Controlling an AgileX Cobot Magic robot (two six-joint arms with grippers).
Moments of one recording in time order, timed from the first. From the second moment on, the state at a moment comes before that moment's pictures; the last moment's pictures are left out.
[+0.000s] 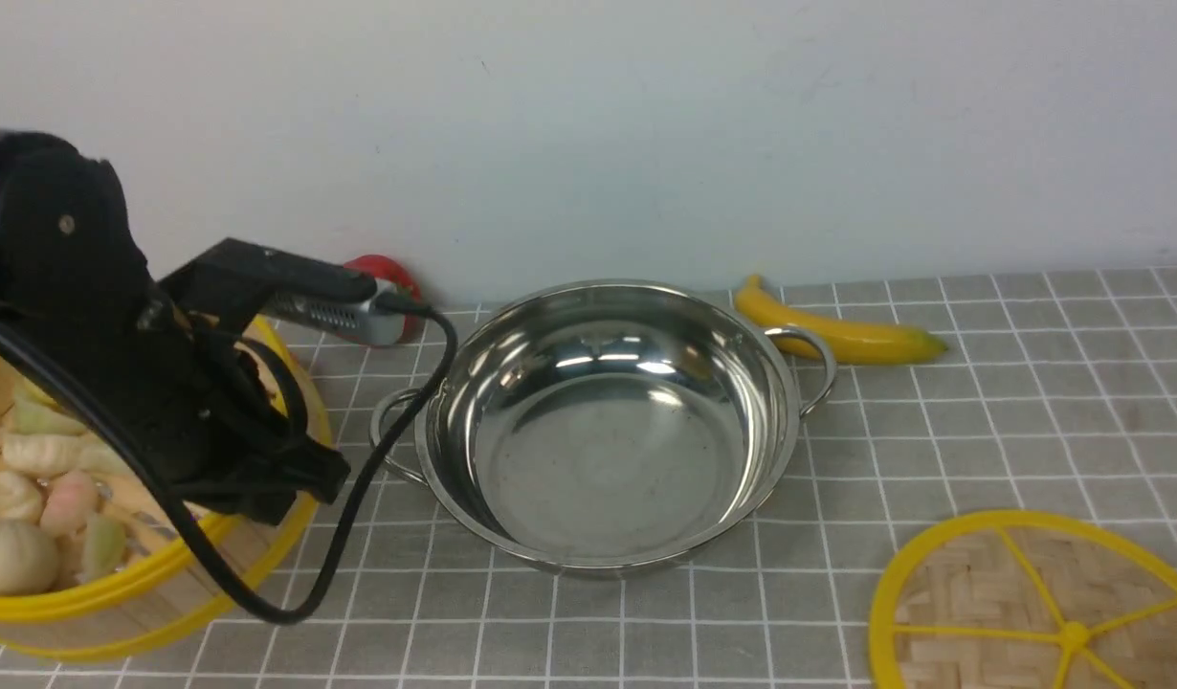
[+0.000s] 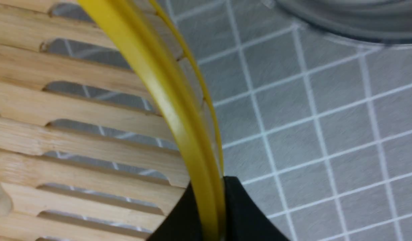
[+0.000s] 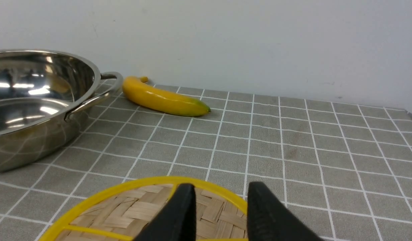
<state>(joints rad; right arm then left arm) 0.09 0.00 0.01 -0.05 0.34 0.10 -0.22 1.45 -1.17 0.00 1.13 0.15</state>
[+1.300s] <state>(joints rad) 0.09 0.00 0.01 -0.05 0.34 0.10 -0.76 1.96 -1.62 0.22 1.09 0.38</state>
